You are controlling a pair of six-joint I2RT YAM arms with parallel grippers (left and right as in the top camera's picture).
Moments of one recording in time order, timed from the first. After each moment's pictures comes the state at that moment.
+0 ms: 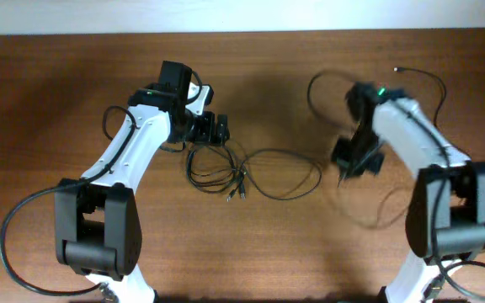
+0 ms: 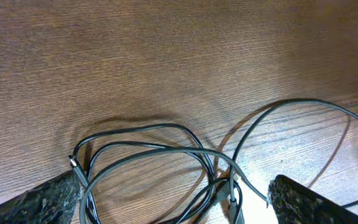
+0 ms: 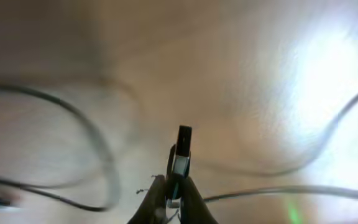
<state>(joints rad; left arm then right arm) -0.18 1.88 1.43 -0.82 0.29 -0.08 0.10 1.95 1.49 -1.26 -0.14 0.53</state>
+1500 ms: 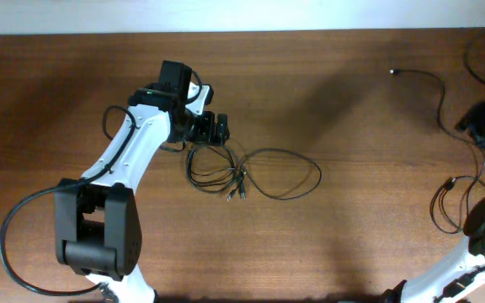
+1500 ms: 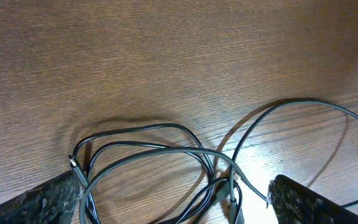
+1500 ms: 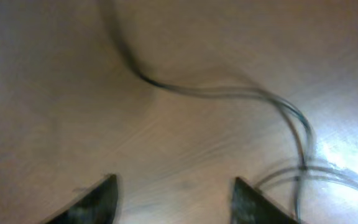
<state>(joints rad) -0.18 1.88 1.43 -0.82 0.29 -0.08 -0.54 2.02 1.69 -0.94 -0.16 0.13</state>
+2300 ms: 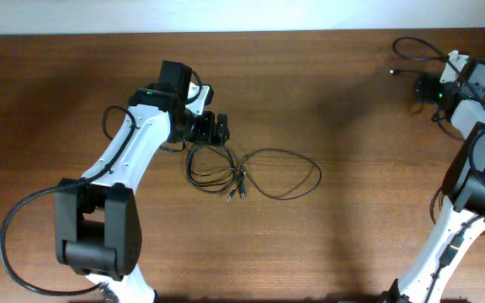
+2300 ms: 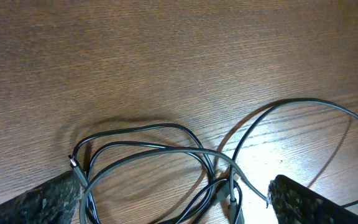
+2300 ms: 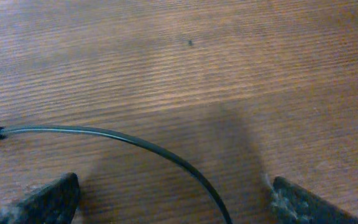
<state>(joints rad) -0.18 1.88 1.43 -0.82 0.29 -0.08 -0.41 2.42 1.70 -0.04 -0.18 -0.17</state>
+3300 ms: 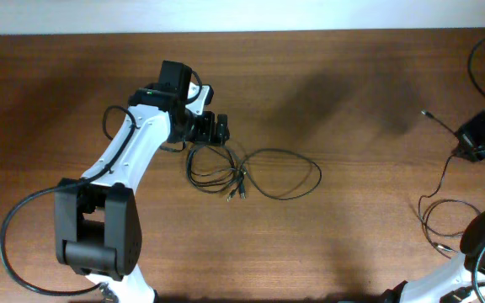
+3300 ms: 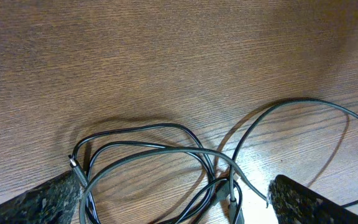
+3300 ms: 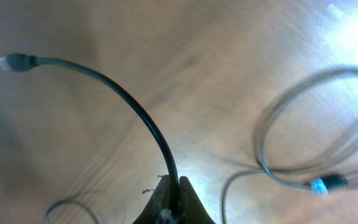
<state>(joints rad) -0.18 1.88 1.43 -0.82 0.29 -0.08 -0.55 1.90 1.68 -1.33 -0.19 0.44</state>
